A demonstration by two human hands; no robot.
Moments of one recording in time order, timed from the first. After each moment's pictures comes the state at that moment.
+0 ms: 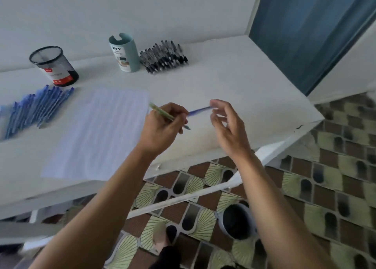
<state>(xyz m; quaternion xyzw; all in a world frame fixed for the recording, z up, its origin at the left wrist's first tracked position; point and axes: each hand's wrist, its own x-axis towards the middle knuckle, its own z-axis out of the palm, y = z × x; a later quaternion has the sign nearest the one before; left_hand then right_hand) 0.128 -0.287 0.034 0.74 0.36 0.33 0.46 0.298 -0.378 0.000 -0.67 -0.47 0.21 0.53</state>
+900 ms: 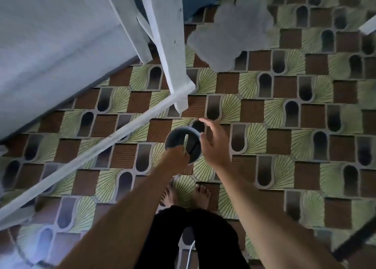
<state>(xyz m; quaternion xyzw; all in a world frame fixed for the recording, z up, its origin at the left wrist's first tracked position) 0.328 -0.590 -0.405 0.83 0.37 -0.28 0.31 0.431 -0.693 -0.395 -0.82 -0.29 0.16 0.47</state>
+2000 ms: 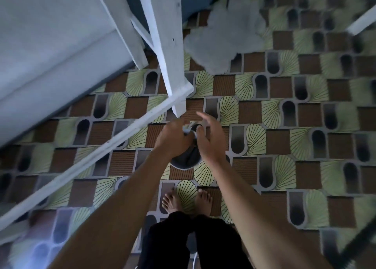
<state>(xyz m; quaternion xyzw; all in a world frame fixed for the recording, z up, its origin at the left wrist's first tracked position) 0.361 -0.557 -0.385 0.87 0.33 -0.10 0.34 0.418 -0.673 -0.405 -0.81 -0.21 0.15 0.52</state>
